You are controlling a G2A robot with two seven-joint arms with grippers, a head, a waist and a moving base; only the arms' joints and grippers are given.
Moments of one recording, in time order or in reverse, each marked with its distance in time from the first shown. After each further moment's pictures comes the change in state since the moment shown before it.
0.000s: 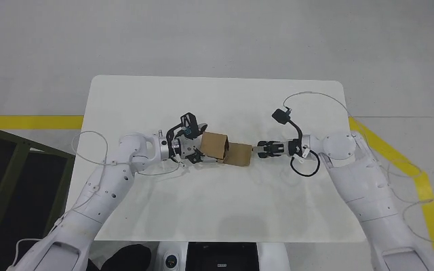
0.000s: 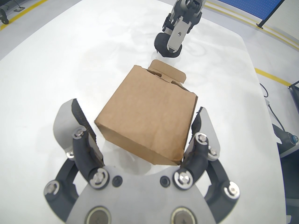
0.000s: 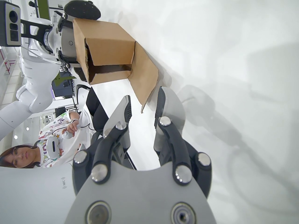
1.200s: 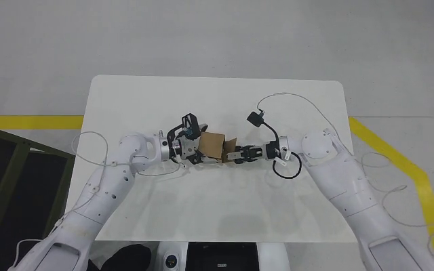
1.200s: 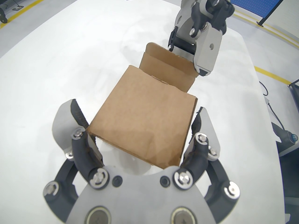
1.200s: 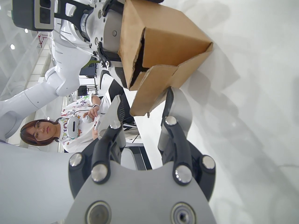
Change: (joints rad) left arm 0.008 -0.003 -0.005 -0.015 -0.001 -0.002 -0.023; right arm 0.091 -0.061 -0.200 0.048 0.210 -0.085 -0.014
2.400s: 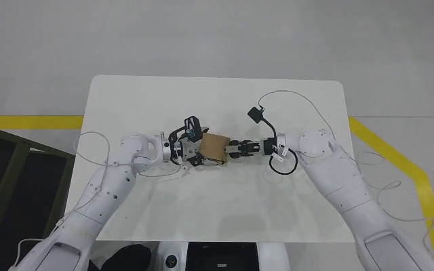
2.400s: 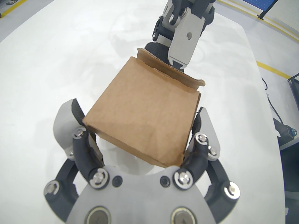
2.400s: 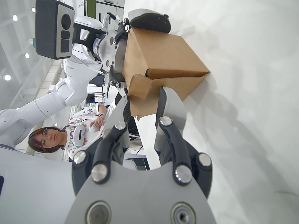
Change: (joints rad) left arm -0.002 -0.004 0.009 0.004 0.007 -0.003 -0.037; right arm 0.033 -0.024 -0.034 0.095 0.057 -0.045 -0.070
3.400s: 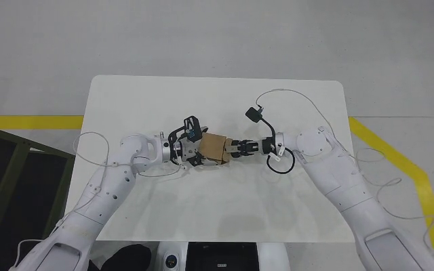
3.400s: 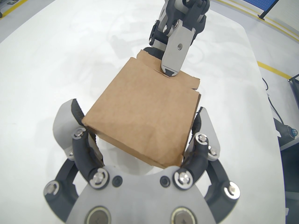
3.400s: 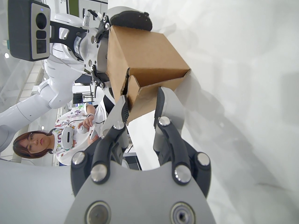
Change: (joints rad) left arm 0.005 0.000 -0.007 -0.004 0.001 0.000 0.000; right arm 0.016 0.000 -0.014 -0.012 -0.088 0.029 -0.018
